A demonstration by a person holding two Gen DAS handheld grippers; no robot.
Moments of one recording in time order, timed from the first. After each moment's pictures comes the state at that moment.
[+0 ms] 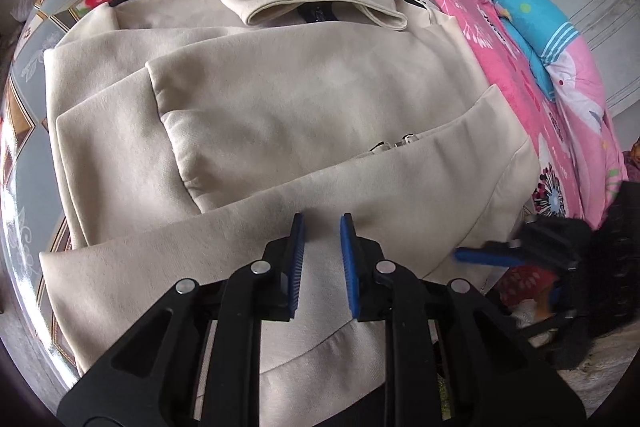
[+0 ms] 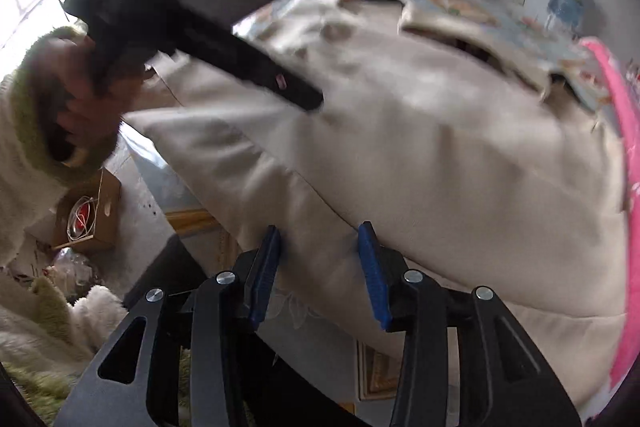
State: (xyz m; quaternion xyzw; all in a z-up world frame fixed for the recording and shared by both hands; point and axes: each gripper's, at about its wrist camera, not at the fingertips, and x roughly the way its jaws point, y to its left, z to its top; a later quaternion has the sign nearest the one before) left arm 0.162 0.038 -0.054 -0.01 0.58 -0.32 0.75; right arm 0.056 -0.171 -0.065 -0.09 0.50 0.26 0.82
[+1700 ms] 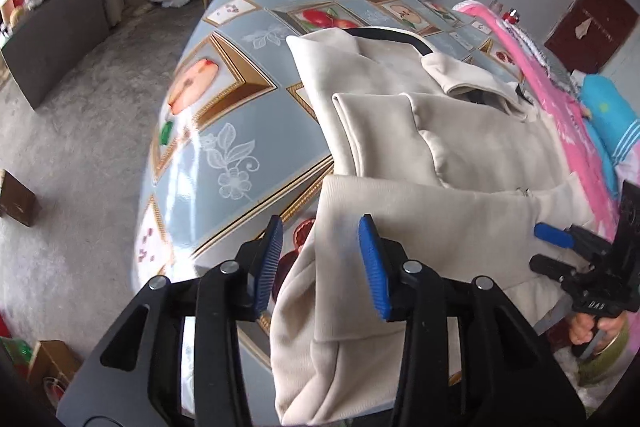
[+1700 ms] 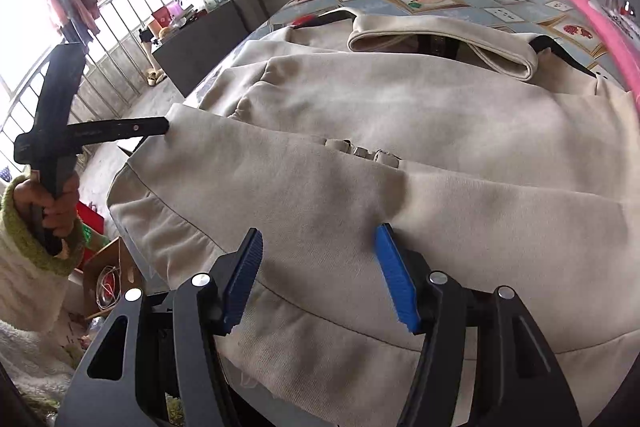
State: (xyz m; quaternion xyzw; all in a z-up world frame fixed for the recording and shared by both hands) left arm 0.150 0.175 -0.046 -0.09 0.51 -0.13 0.85; right arm 0.106 -0.200 -0.078 0.03 0.48 0.24 0.84
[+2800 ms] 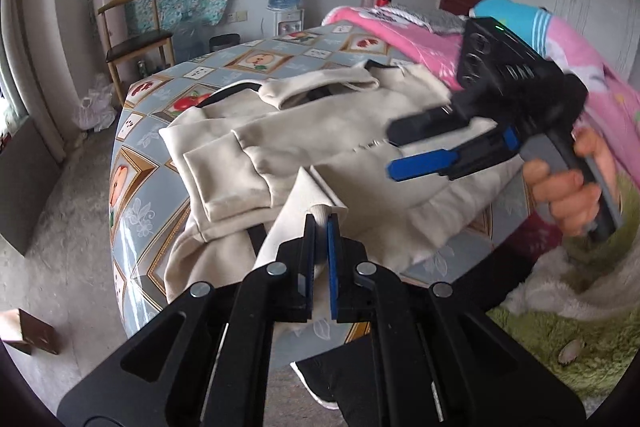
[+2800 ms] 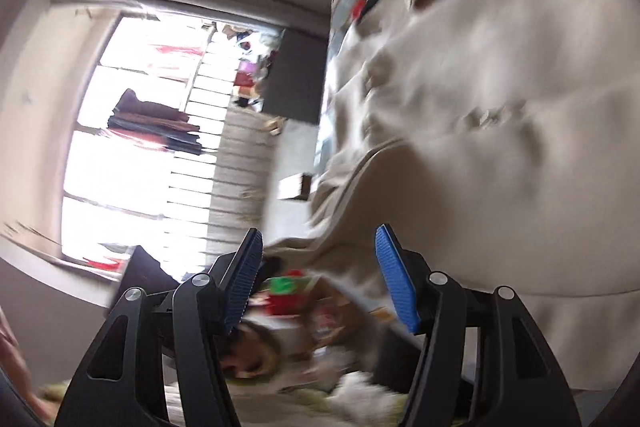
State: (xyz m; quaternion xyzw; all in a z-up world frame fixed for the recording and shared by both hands) left arm 0.021 0.080 0.017 0.09 0.38 -0.27 0.88; right arm 0.124 -0.206 -0.073 0.41 0.53 0.37 0.64
